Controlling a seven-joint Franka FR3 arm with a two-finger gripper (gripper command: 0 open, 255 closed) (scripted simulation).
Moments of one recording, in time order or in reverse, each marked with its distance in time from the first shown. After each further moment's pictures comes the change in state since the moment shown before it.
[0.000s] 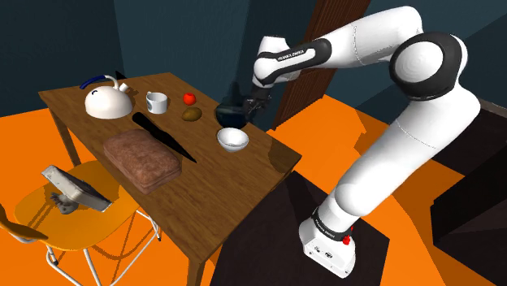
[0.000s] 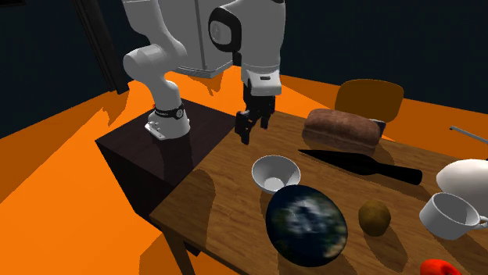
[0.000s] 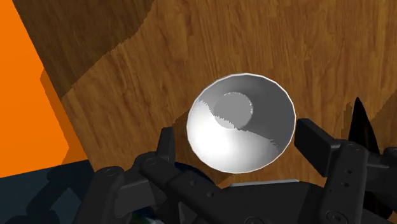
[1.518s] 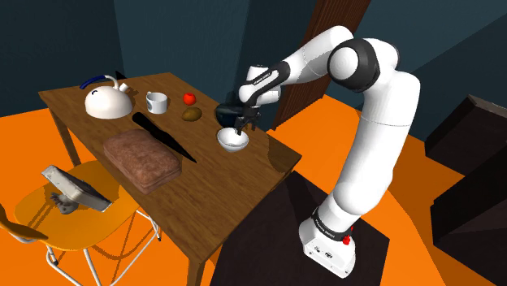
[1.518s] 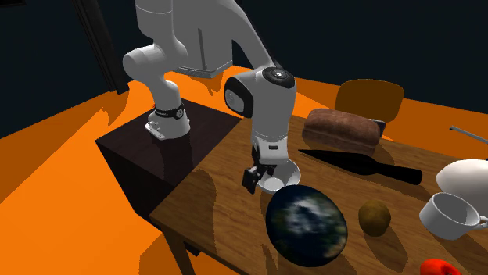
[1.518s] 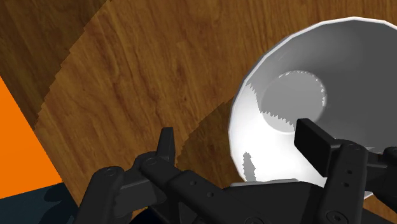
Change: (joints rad) arm -0.043 0.392 -0.022 0.137 0.062 0.222 -0.040
